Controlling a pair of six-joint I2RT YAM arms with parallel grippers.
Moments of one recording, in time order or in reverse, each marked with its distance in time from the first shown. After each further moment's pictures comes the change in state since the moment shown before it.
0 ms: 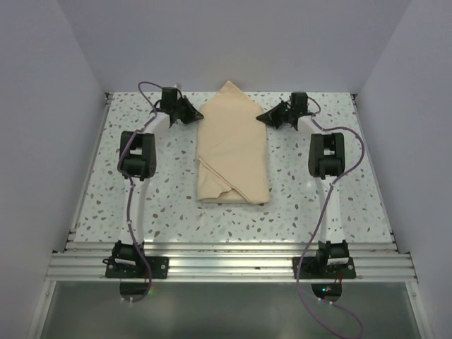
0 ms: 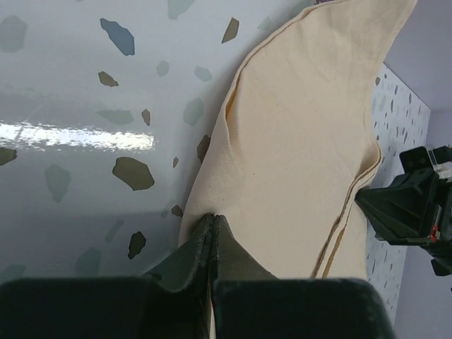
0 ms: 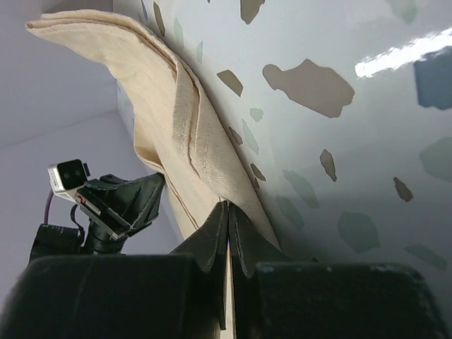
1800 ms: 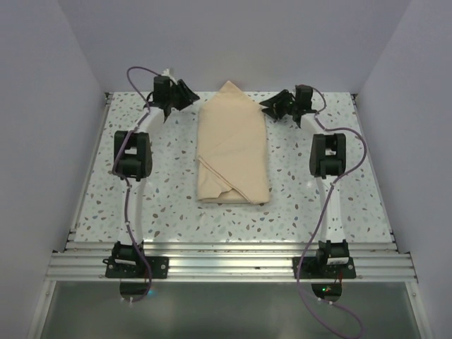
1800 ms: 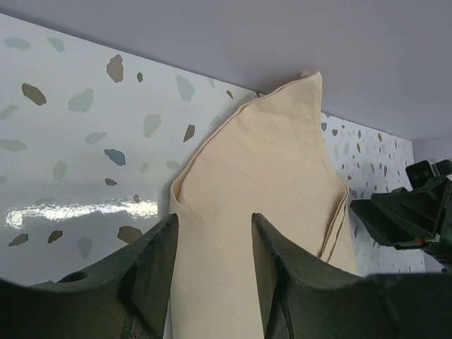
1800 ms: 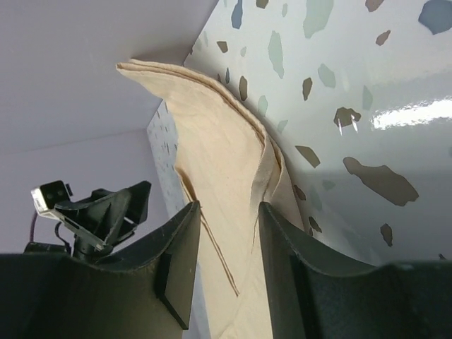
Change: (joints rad) left arm 0.027 -0.051 0.021 0.106 -0.072 0.064; right arm -0.021 0.037 0.095 0.129 0.019 0.017
